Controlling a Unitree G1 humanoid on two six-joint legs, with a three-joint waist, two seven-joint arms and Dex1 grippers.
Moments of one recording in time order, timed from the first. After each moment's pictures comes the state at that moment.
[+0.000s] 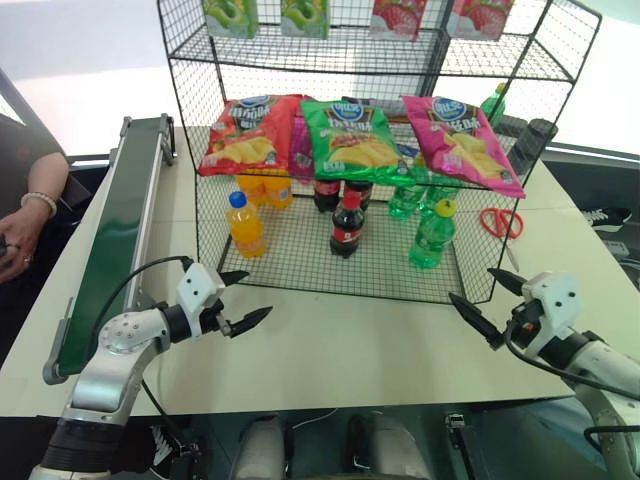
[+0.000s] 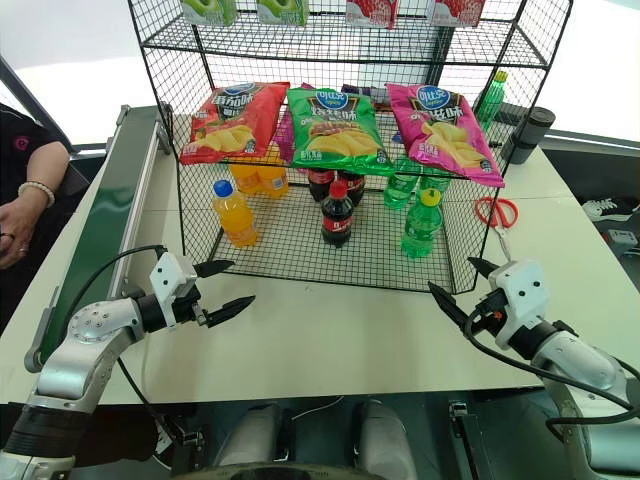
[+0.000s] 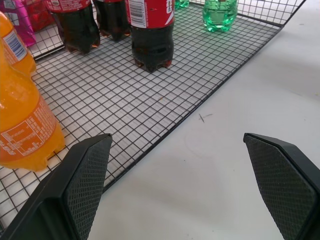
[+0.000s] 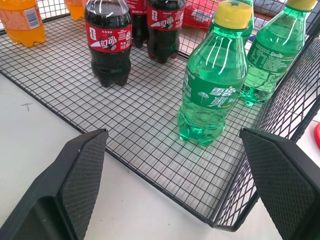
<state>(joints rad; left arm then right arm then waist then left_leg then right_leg) -0.03 0.60 0.03 -0.14 -0.32 0.19 -0.87 0.26 -0.60 -0.36 -0.43 0.41 0.32 0.63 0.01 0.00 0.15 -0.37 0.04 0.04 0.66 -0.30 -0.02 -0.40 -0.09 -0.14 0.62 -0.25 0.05</state>
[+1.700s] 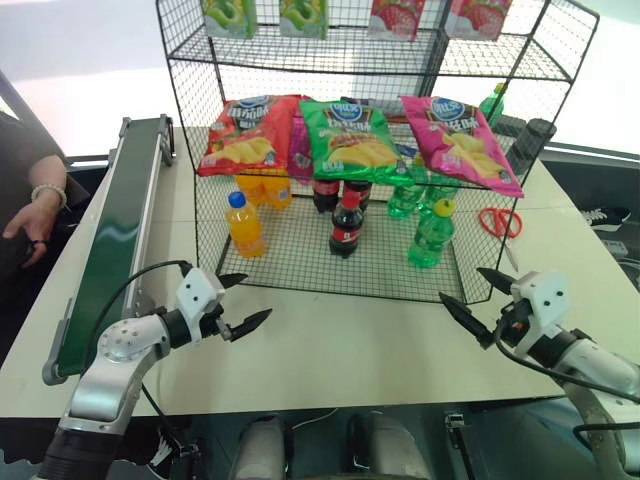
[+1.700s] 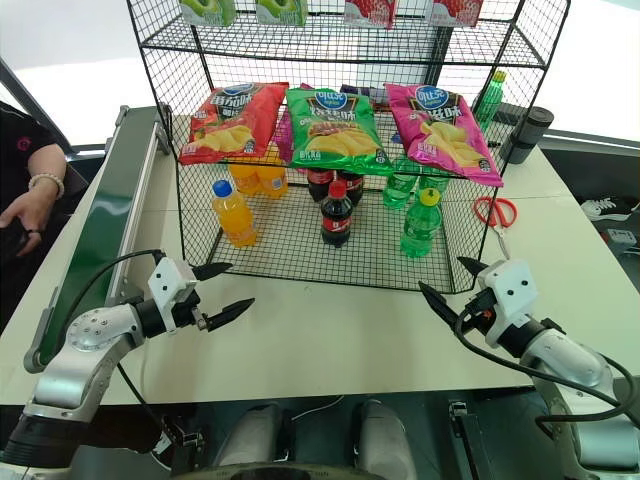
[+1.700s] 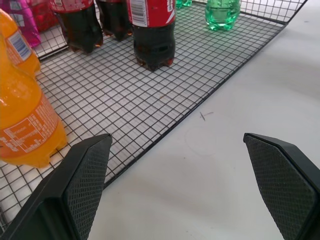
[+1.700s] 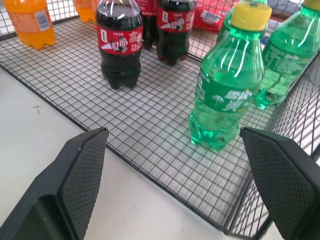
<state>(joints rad) 0.02 0.60 0.03 -0.18 -0.31 0.17 -0.83 0.23 -0.59 -0.32 -0.44 0.40 0.32 0.63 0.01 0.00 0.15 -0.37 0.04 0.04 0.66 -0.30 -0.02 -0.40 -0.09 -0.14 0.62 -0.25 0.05</state>
